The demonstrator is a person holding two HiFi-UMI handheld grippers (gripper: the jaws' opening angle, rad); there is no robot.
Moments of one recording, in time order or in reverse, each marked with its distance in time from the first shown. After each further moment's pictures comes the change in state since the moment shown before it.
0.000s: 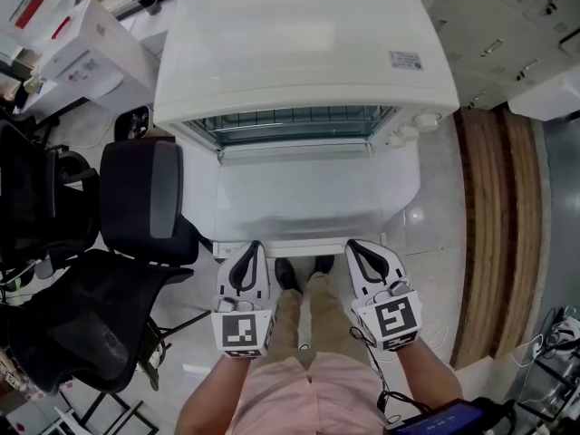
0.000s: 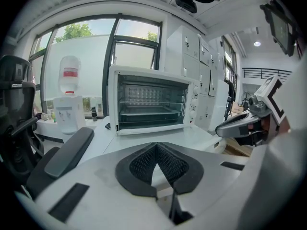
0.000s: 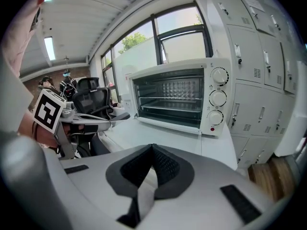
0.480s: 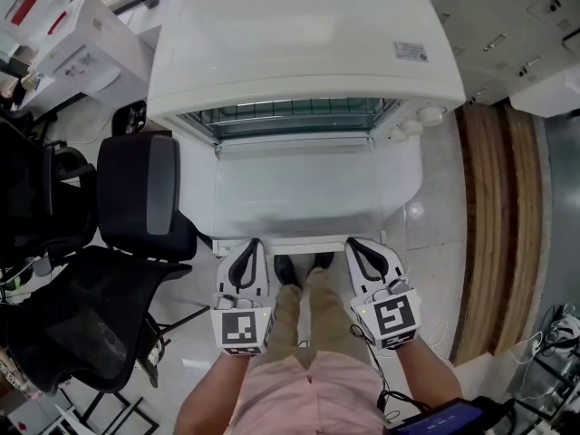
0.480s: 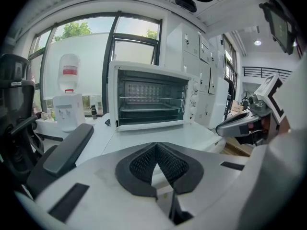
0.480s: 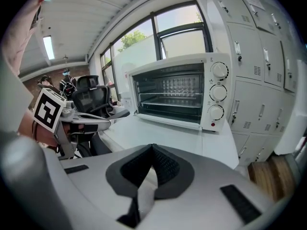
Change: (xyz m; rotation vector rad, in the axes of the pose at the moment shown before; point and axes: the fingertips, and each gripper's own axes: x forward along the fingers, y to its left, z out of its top) left arm 0.003 0.001 -0.014 0.005 0.024 -0.003; right arm 0.005 0.002 -0.014 0.004 0.018 -0.001
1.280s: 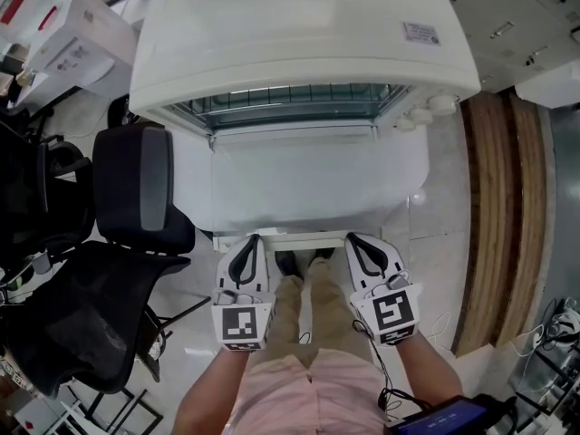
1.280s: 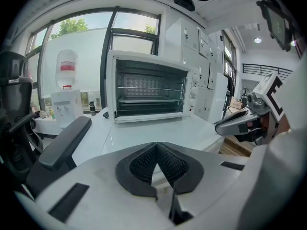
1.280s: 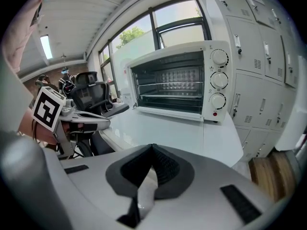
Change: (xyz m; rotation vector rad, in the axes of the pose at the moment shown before) left arm 0.011 0.000 -0.027 0.018 0.053 -0.009; right arm 0.015 -0.002 -0.026 0.010 0.043 0.005
